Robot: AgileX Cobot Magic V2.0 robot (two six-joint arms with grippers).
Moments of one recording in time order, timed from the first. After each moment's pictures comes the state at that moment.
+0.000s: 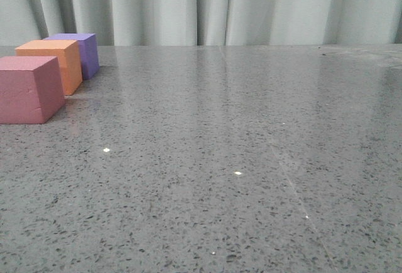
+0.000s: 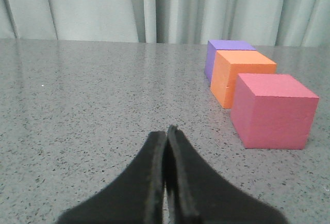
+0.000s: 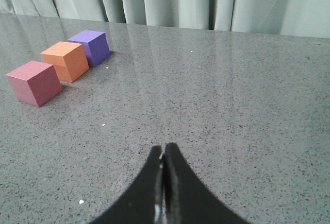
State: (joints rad) left arm -0.01 0.00 0.00 0.01 0.13 -0.10; right arm 0.57 0.23 -0.45 -0.13 0.48 0.29
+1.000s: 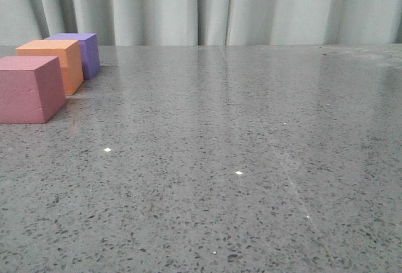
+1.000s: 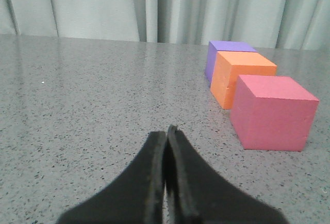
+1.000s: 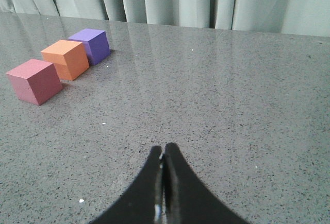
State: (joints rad) left arm -0.01 0.00 0.00 -0.01 0.13 -0.10; right arm 0.57 0.23 -0.44 -0.13 0.48 0.29
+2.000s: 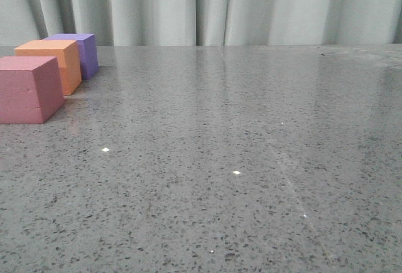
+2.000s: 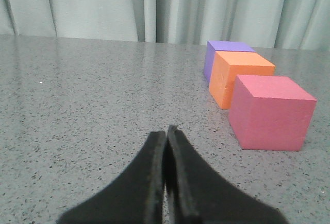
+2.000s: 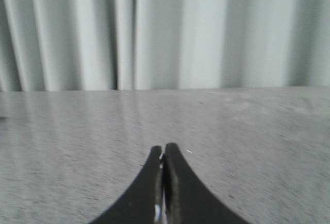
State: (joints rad) left arm -0.01 0.00 0.00 -0.01 0.13 -0.10; right arm 0.12 0.09 -0.05 -0.04 -0.05 0.16
